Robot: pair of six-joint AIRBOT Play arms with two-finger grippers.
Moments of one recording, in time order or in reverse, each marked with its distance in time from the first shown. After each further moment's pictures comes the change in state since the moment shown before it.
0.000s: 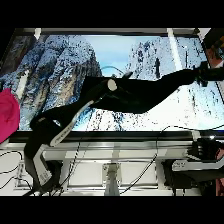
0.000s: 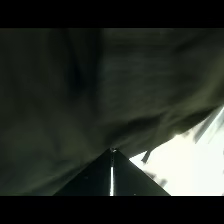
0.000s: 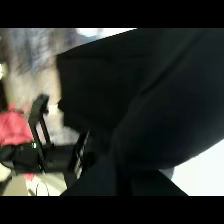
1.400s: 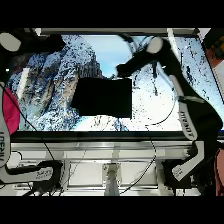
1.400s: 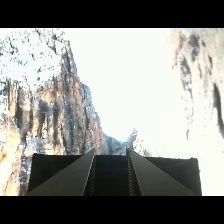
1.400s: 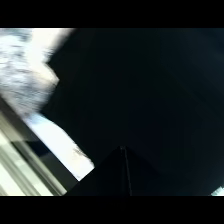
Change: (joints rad) left arm 0.645 0.497 0.000 0.352 -0.049 -0.074; right arm 0.797 -0.259 0.432 -0.412 -0.125 0.051
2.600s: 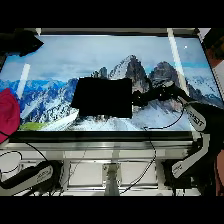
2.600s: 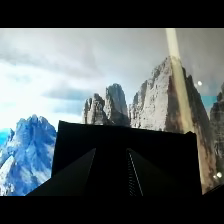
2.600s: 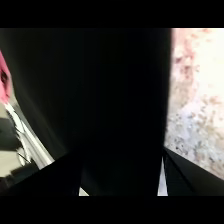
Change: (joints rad) left arm 0.129 0.199 0.000 0.001 -0.246 0.000; right arm -0.248 -0.045 -0.764 0.495 -0.225 -0.288
